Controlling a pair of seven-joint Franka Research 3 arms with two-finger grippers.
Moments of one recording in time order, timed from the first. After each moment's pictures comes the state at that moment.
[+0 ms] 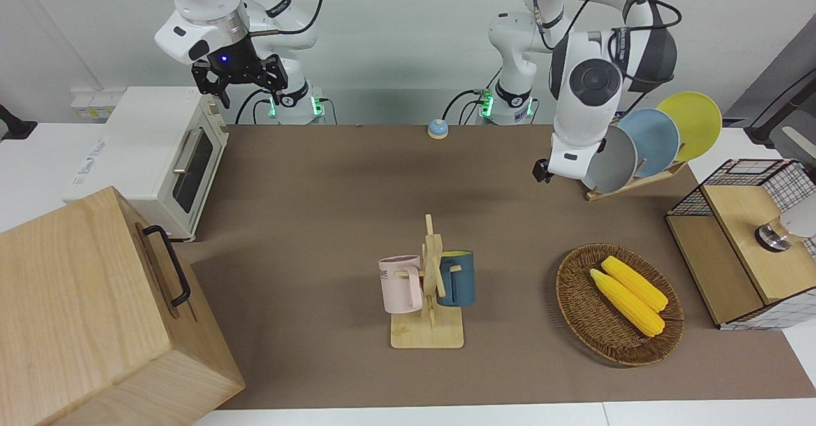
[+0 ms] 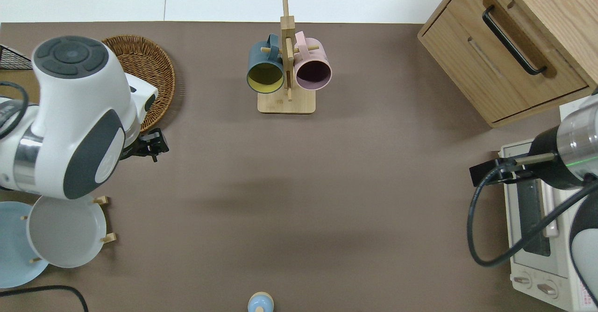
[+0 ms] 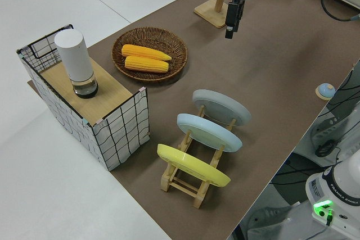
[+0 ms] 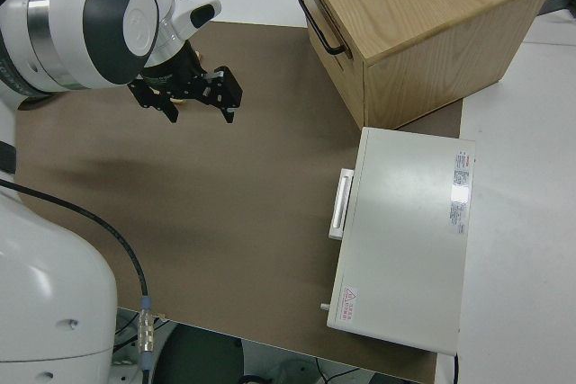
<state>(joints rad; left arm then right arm) -0.18 0.19 -0.05 -1.60 0.21 1.51 -0.56 -0.09 -0.02 0.23 -1.50 0.00 1.36 0.06</state>
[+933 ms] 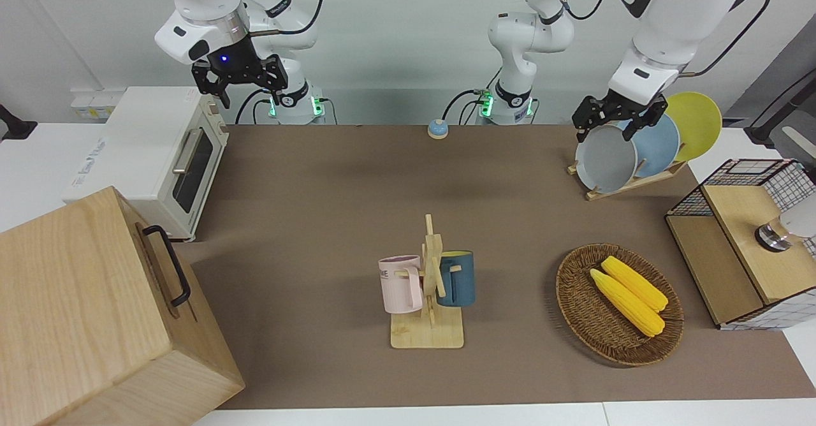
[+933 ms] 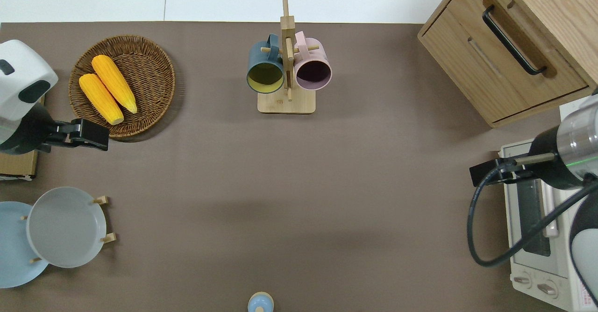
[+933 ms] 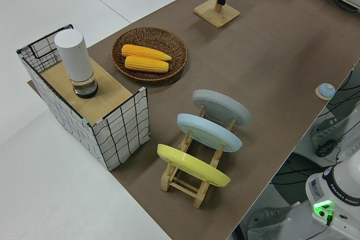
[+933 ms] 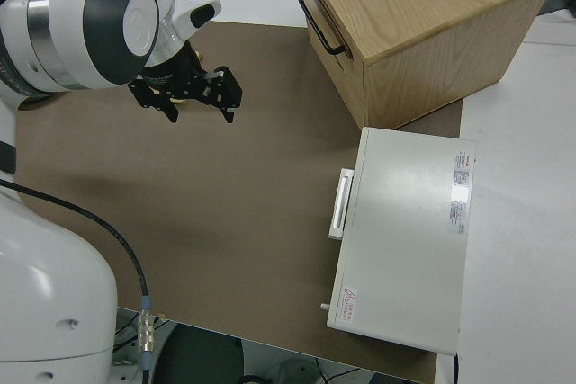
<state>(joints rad) -0.16 0.07 0.09 -1.47 0.01 1.50 -0.05 -0.09 -0.02 0.23 -1.50 0.00 1.36 0.06</state>
